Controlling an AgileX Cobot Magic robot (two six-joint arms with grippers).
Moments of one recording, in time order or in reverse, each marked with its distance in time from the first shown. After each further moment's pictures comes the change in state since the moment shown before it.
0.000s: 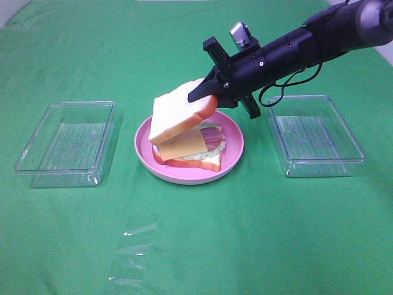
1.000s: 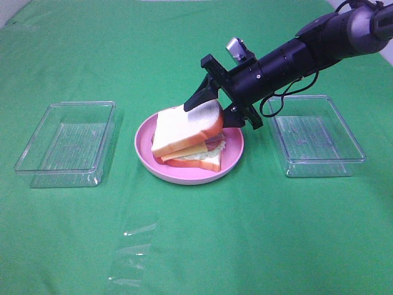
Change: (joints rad) left arm 0.000 0.000 0.000 0.000 0.000 0.000; right arm 0.010 0.030 0.000 -0.077 -0.008 0.032
